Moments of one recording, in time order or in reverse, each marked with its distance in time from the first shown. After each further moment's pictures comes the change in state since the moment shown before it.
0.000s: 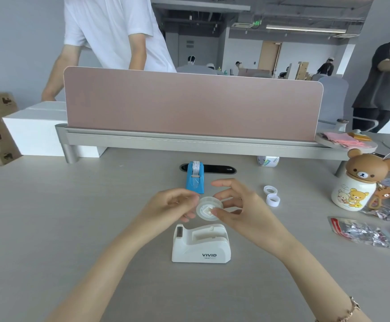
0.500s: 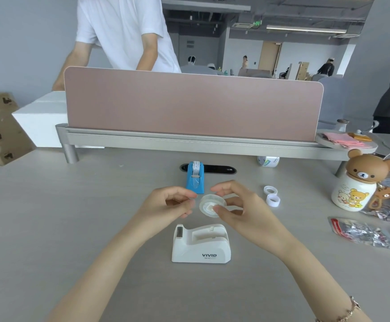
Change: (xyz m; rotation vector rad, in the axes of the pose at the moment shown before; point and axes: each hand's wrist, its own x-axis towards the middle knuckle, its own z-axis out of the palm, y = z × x) left_hand 0.005 -0.005 -0.003 0.017 0.089 0.012; right_hand 0.000 0.005 -0.001 -0.009 0.012 -0.023
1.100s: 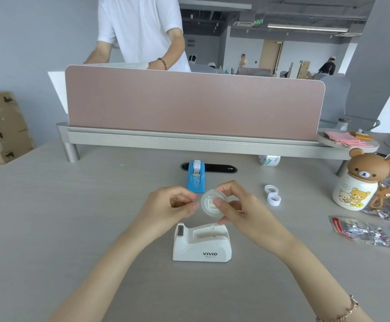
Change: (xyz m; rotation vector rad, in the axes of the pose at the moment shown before) left_hand -0.004 0.002 0.004 0.134 0.040 0.054; right_hand 0.000 -0.002 0.002 0.044 -0.051 0.041
